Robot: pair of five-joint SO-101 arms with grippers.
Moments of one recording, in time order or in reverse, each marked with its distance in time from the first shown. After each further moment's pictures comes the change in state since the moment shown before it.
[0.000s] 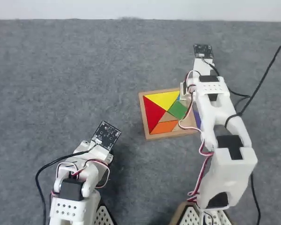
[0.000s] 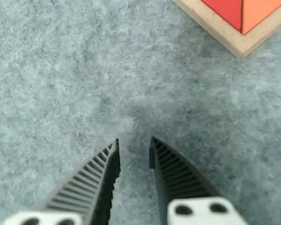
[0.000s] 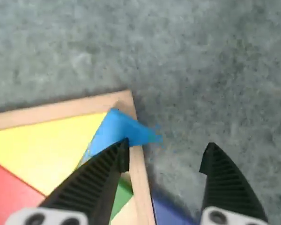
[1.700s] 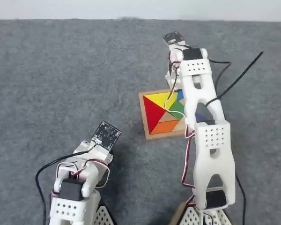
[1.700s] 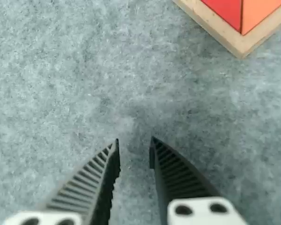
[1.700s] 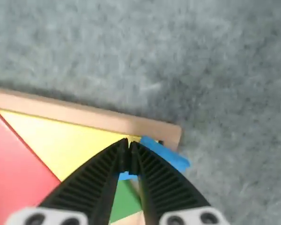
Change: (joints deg) left arm 0.0 0.0 0.0 0.0 0.0; right arm -5.2 32.1 -58.7 38.8 19.0
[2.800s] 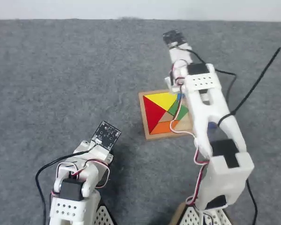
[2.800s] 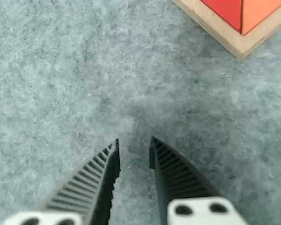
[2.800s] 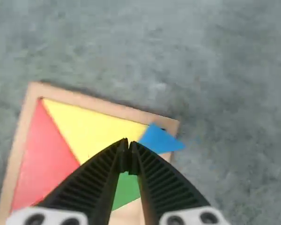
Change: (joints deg) left arm 0.0 0.0 0.0 0.0 0.0; right arm -0.5 -37.0 49.3 -28.7 -0.7
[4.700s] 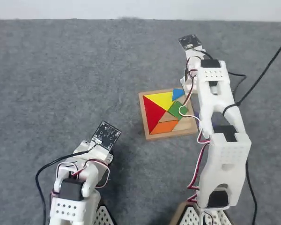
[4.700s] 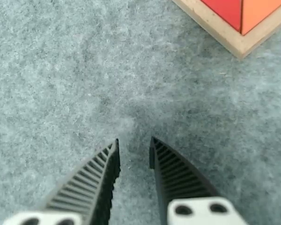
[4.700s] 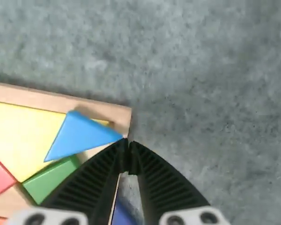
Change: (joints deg) left arm 0.0 0.0 0.0 0.0 0.0; right arm 6.8 16.2 -13.4 5.3 5.3
